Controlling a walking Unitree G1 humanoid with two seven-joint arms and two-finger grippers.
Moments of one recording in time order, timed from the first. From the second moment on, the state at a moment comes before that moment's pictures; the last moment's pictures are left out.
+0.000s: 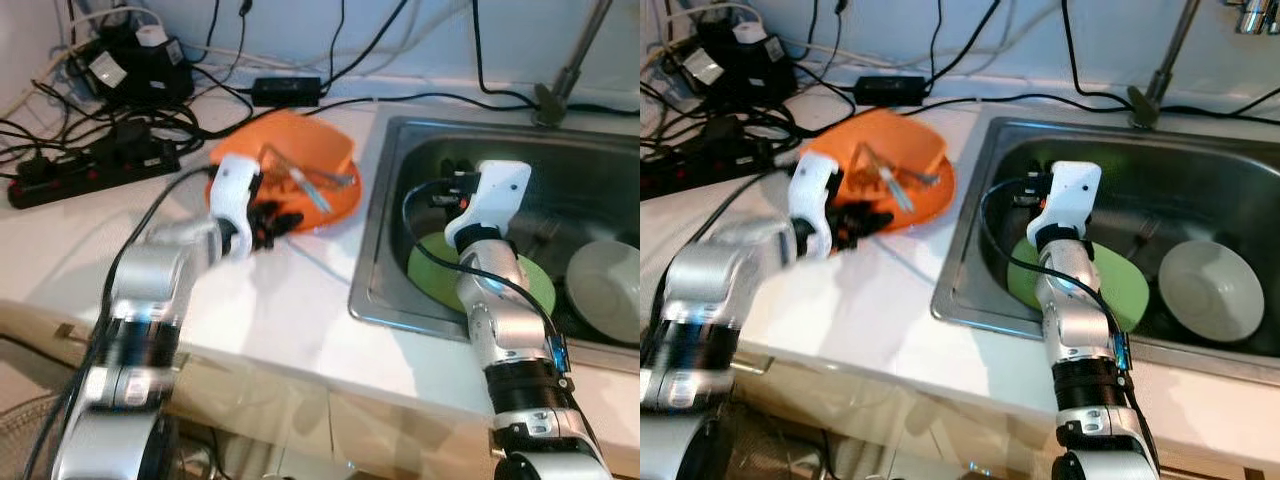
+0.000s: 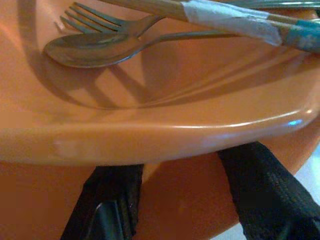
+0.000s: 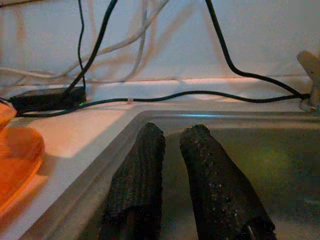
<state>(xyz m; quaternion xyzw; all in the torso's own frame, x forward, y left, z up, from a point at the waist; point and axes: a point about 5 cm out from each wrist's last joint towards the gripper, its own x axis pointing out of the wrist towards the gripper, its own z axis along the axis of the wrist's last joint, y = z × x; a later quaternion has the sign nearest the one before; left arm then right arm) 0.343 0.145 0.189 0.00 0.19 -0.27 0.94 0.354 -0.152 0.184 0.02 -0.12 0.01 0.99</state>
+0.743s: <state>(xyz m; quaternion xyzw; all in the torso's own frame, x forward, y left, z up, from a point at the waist) 0.285 0.150 0.190 0.00 0.23 -0.24 0.94 0.365 -0.146 0.185 0.03 -0.13 0.02 0.99</state>
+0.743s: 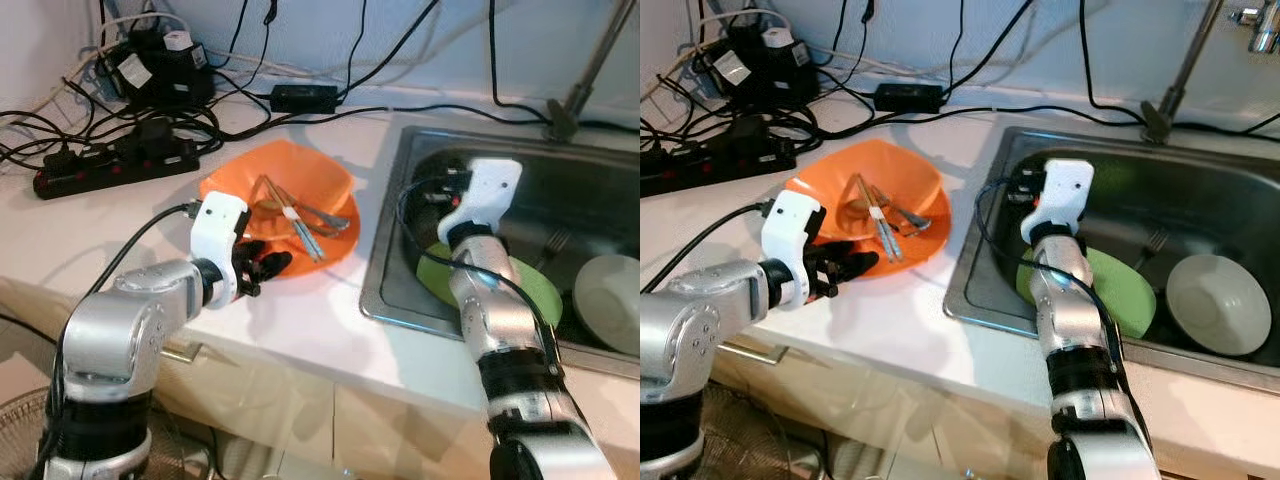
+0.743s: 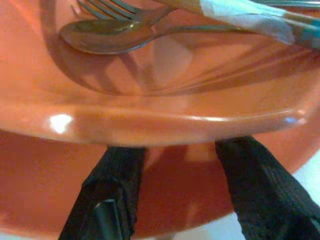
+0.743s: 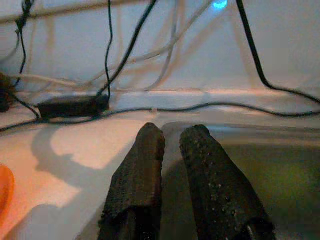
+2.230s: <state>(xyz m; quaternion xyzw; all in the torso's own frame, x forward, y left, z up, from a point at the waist) 0.277 0.248 0.202 0.20 -0.10 0.14 0.96 0.372 -0.150 0.185 0.02 -0.14 0.02 0.99</state>
